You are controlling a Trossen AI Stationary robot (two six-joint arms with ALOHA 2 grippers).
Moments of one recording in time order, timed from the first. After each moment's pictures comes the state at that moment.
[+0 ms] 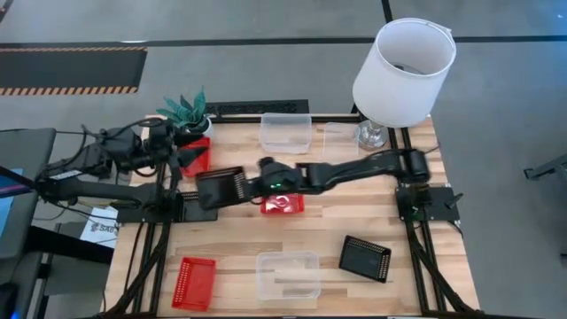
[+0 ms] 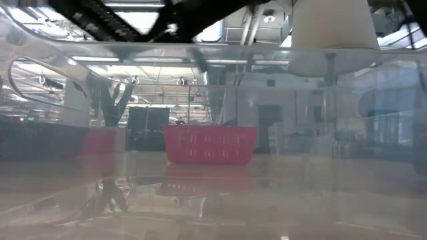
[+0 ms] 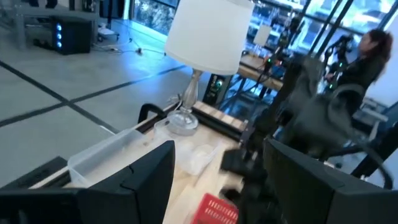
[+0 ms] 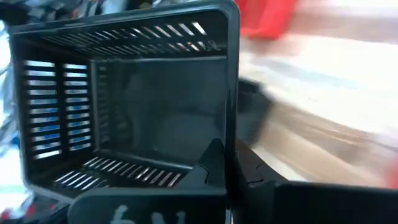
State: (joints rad) left arm 0.08 0.56 0.95 -0.52 -0.28 -0.37; right arm 0.04 2.04 1.65 -0.04 0.12 1.17
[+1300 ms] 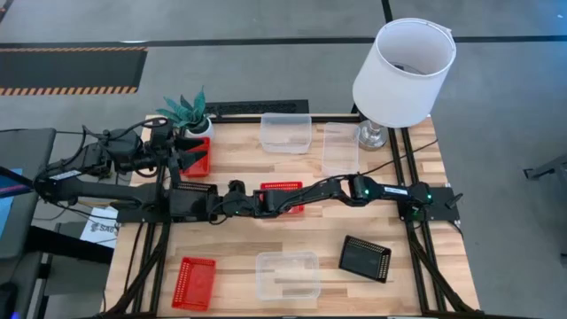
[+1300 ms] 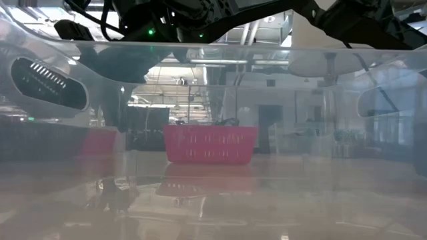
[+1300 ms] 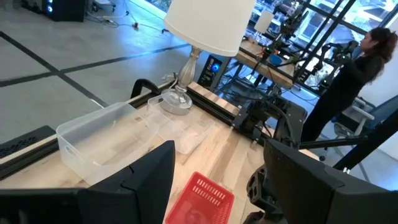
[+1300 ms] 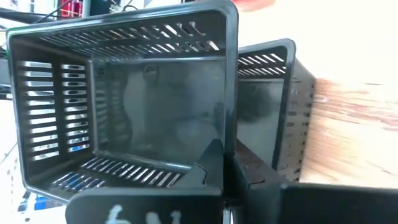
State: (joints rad) left arm 0.08 0.56 0.95 -0.60 -0.24 -0.48; right arm 0.11 2.64 2.29 -0.10 0.30 1.47
